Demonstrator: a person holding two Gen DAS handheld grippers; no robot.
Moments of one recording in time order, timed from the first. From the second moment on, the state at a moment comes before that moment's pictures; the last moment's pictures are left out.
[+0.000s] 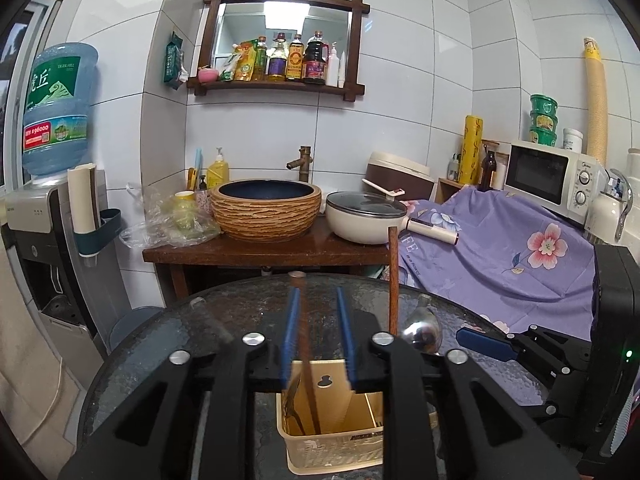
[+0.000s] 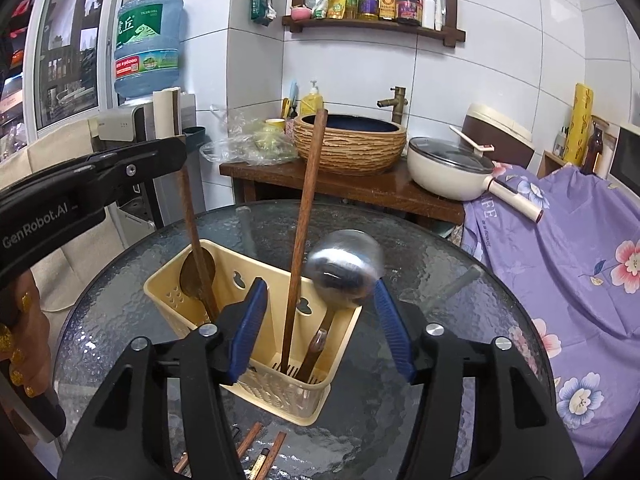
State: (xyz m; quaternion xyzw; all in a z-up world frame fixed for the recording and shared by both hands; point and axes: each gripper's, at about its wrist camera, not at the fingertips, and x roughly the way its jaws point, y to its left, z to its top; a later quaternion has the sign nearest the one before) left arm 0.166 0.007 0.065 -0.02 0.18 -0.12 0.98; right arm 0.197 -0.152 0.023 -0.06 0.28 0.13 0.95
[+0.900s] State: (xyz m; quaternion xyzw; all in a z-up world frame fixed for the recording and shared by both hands) left arm 0.084 0.026 -0.037 0.00 0.32 -0.11 0.94; right arm 0.099 -0.168 -0.059 -0.03 0.37 0.15 0.92
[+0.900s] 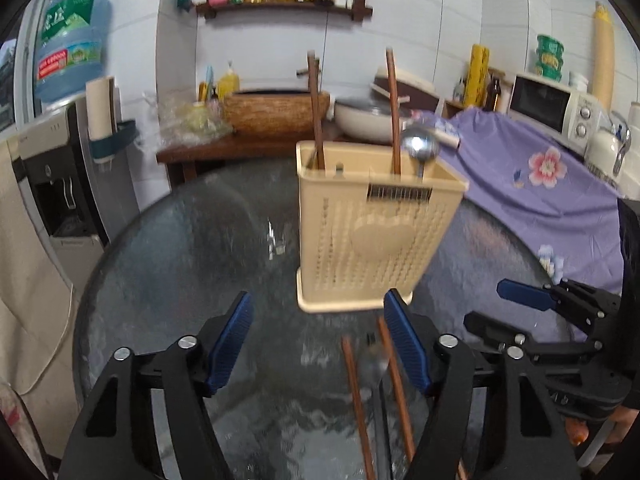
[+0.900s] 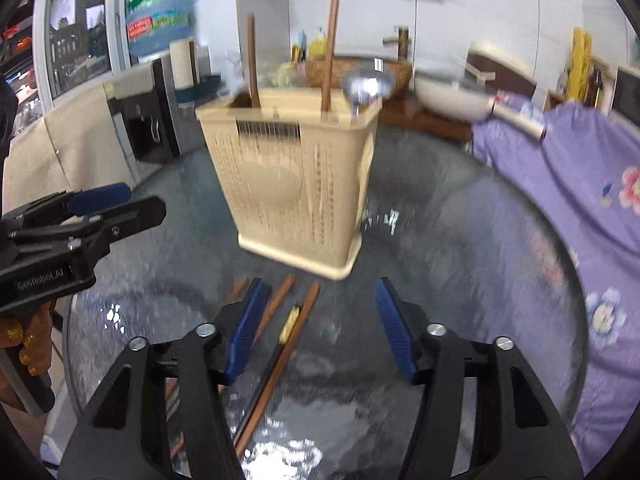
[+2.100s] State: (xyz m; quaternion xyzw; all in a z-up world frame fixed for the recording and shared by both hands) left arm 0.079 0.003 -0.113 0.01 0.42 -0.15 0.89; right arm 0.101 -0.154 -0.124 -0.01 0.47 0.14 0.87
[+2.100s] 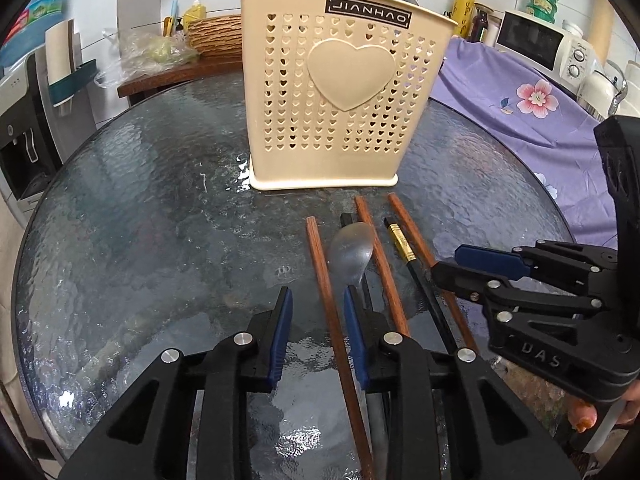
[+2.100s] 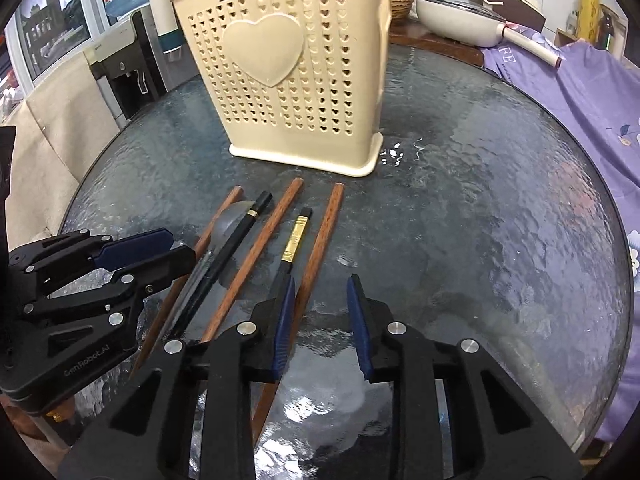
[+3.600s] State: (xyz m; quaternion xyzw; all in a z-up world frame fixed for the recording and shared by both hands) left arm 0.096 0.009 -0.118 0.05 0.45 -0.14 0.88; right arm 0.127 -0.162 -0.126 0.00 0.48 0.10 0.87
